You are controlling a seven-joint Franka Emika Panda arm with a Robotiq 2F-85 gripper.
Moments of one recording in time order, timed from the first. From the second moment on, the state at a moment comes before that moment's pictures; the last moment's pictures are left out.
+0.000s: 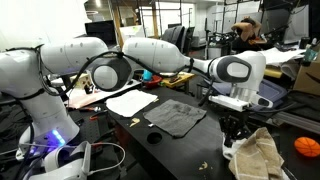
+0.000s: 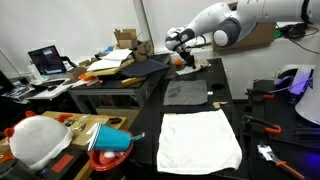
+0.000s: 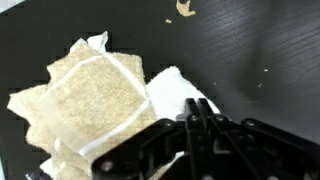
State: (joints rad) arm -0.48 1.47 -0.19 -0.37 -0.15 1.55 -0.37
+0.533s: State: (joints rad) arm -0.48 1.47 -0.18 -0.38 -0.15 1.57 -0.37
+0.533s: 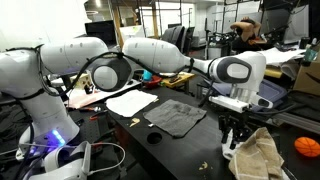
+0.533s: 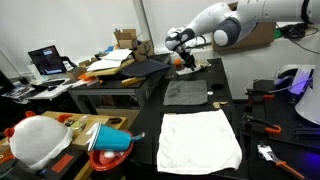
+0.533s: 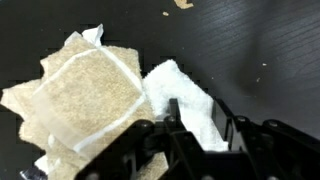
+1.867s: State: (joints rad) arm -0.46 1.46 -0.16 -0.37 -0.15 1.62 -0.36
